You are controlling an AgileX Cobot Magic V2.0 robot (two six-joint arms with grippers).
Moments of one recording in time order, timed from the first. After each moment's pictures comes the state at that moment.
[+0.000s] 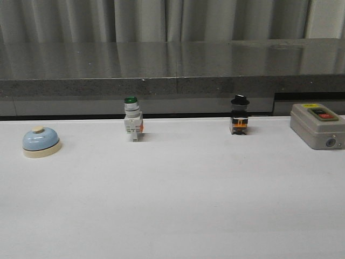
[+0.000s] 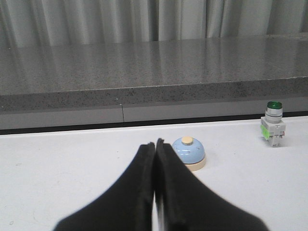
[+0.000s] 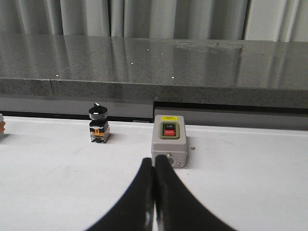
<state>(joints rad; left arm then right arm) -0.05 0.00 0.00 0.08 0.12 -0.02 0.07 -0.01 0.03 -0.02 0.07 0.01</state>
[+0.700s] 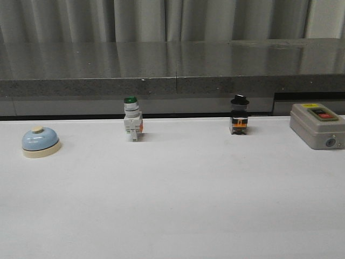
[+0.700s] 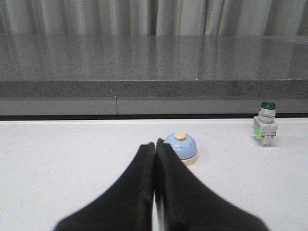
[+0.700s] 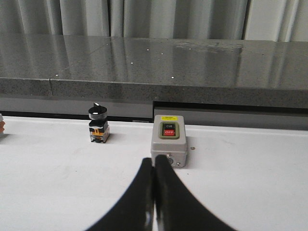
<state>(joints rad) -0.05 0.00 -0.02 0.01 0.16 -0.02 0.07 -0.01 0.03 -0.02 0.07 0.01</state>
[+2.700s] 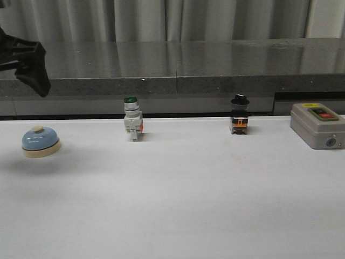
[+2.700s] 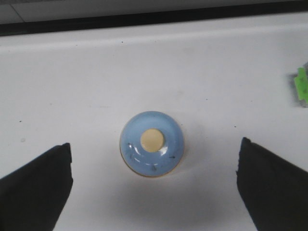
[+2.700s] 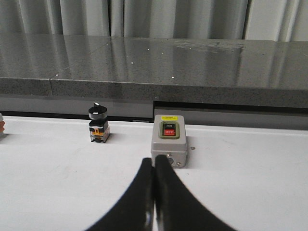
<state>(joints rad) -0.14 1.67 -1.13 -0.01 0.46 -0.01 0.07 -0.01 0.03 -0.02 0.07 0.01</state>
